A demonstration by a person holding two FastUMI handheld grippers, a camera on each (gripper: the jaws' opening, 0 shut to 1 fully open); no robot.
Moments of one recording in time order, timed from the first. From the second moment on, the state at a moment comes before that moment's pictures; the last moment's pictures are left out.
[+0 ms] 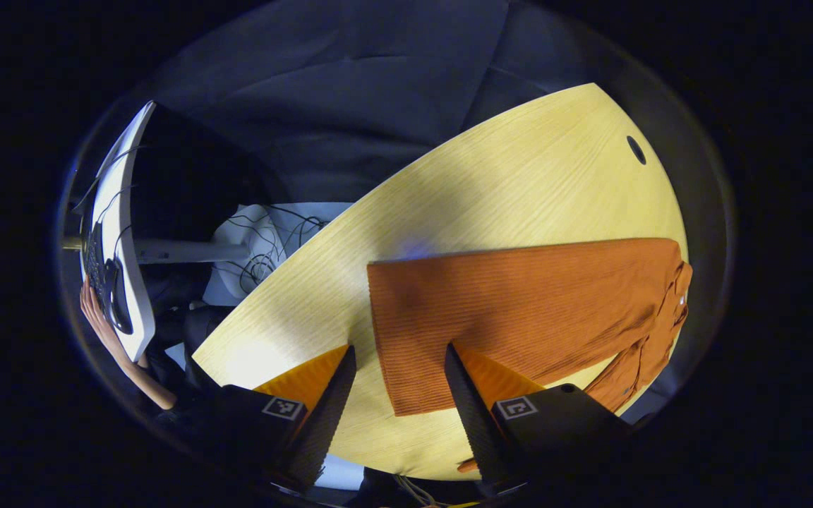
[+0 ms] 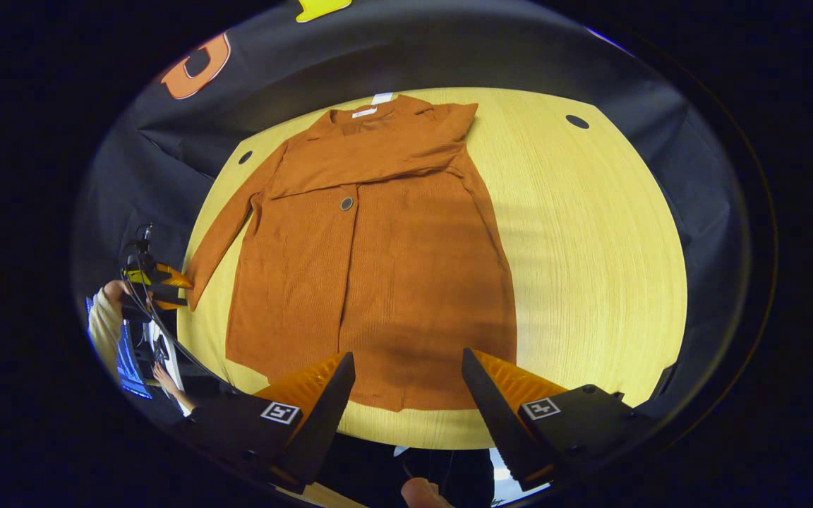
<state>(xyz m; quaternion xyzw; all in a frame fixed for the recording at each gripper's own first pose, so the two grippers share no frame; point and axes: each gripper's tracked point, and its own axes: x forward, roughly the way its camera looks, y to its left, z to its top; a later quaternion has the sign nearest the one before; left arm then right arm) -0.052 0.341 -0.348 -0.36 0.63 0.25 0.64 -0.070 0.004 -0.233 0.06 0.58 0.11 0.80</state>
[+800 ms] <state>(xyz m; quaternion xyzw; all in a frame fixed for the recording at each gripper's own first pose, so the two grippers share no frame) -0.028 0.327 -0.330 -0.37 0.61 0.22 0.67 -0.088 -0.037 -0.248 0.05 0.60 0.11 0.79</state>
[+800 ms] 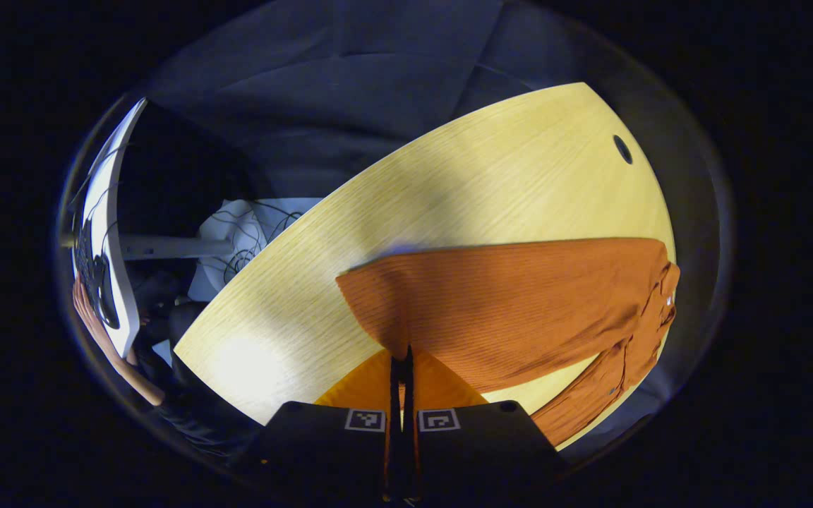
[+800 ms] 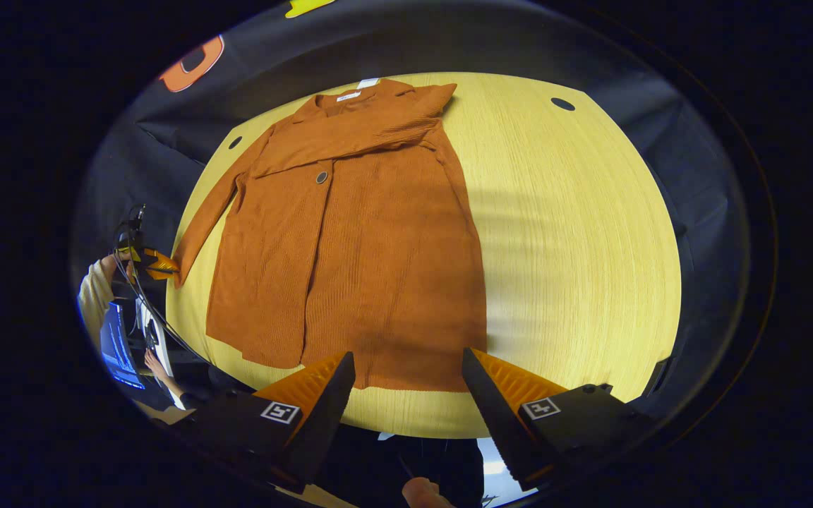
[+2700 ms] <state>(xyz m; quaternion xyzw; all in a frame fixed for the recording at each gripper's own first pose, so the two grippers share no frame) 0.262 -0.152 -0.150 -0.08 0.60 -0.06 0.79 -0.110 -0.187 -0.302 0.15 0.60 0.08 0.78</state>
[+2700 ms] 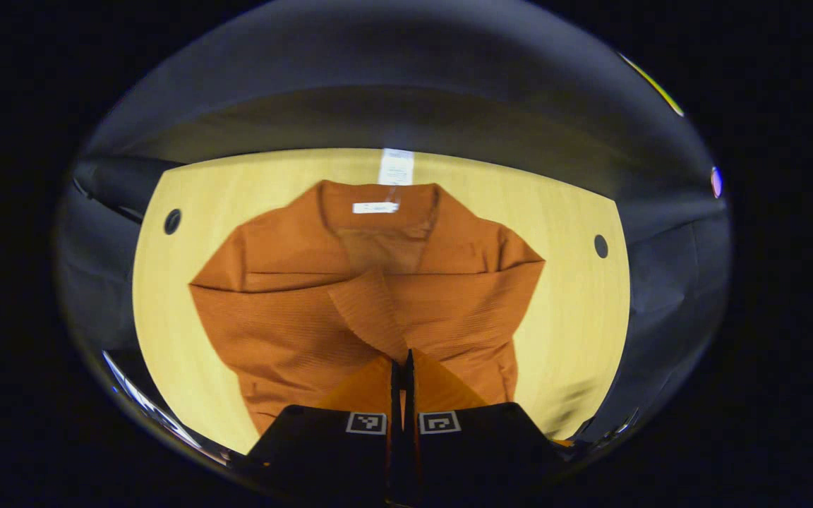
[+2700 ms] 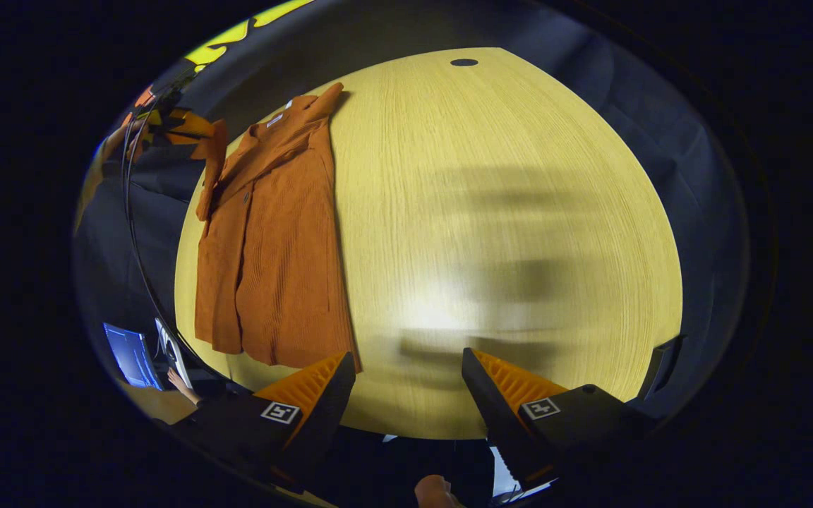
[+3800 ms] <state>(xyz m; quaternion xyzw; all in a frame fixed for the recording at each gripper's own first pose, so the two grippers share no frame) 0.244 -0.222 -0.168 -0.23 0.58 -0.09 0.78 -0.098 -0.198 -0.299 0.16 0.60 0.08 0.78</state>
